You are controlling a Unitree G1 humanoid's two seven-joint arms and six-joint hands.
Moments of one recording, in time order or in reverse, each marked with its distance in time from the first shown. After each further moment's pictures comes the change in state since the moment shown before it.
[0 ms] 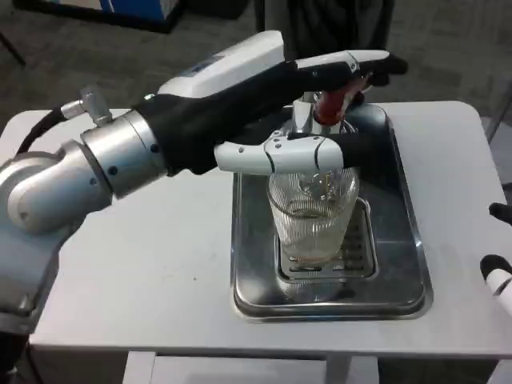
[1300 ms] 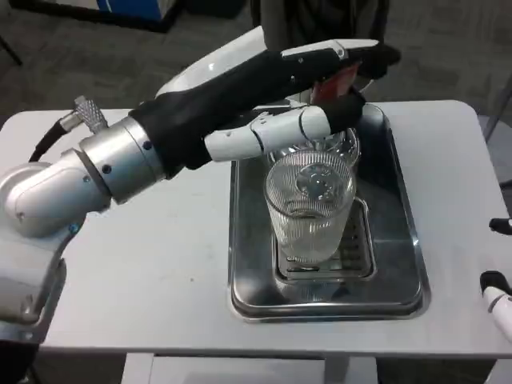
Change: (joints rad) left arm 0.029 -0.054 0.042 -0.011 -0.134 0.124 -0.020; right arm 0.021 0.068 0.074 -0.024 -0.378 -0.101 0.057
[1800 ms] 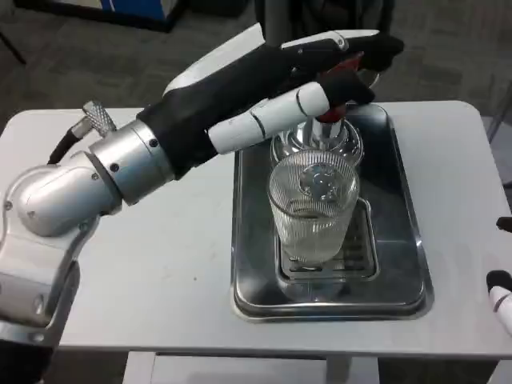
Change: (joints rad) left arm 0.003 -0.050 0.009 -0.004 -0.068 0.081 0.008; right arm 0.003 0.000 -0.006 0.000 -0.045 -0.015 0.001
